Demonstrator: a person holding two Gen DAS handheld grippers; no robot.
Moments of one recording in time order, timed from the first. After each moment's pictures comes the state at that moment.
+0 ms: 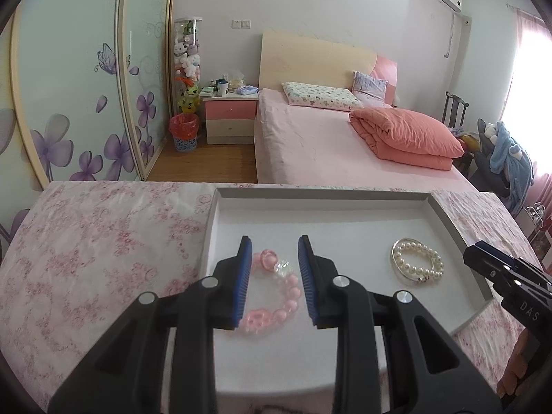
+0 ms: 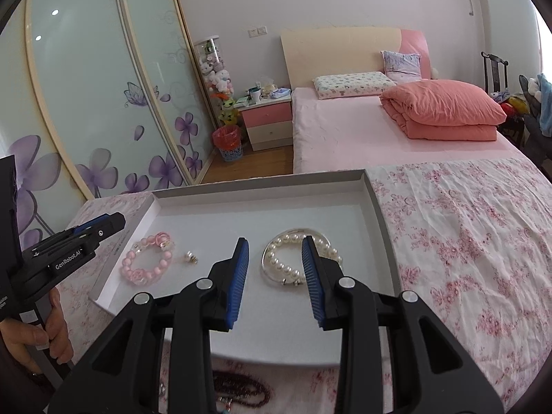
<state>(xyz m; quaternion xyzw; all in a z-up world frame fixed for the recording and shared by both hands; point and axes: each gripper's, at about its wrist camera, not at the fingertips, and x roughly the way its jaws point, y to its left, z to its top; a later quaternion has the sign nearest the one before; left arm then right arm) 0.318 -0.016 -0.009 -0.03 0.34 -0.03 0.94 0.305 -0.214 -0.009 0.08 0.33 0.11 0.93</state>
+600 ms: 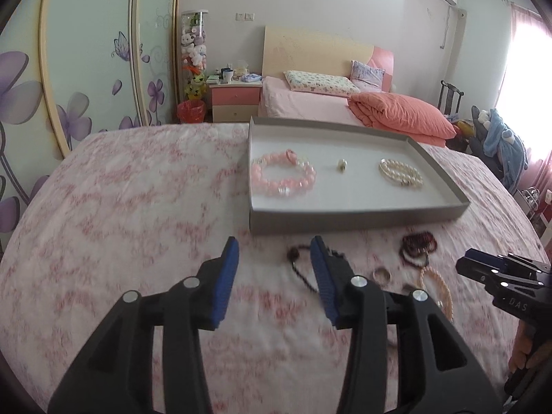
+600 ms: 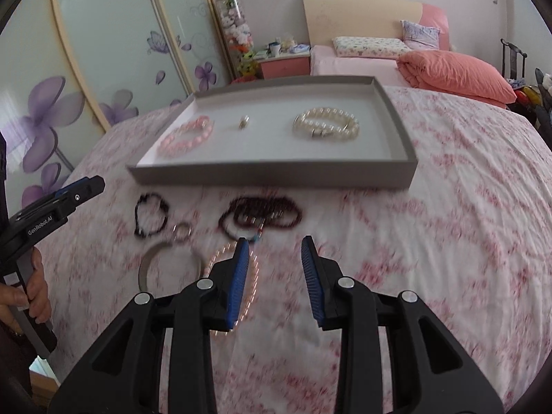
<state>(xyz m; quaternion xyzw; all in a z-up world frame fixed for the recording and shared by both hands) 0.179 0.014 -0.032 -0.03 0.36 -0.04 0.93 0.196 -0.198 -0.048 0.04 0.41 0.15 0.90</state>
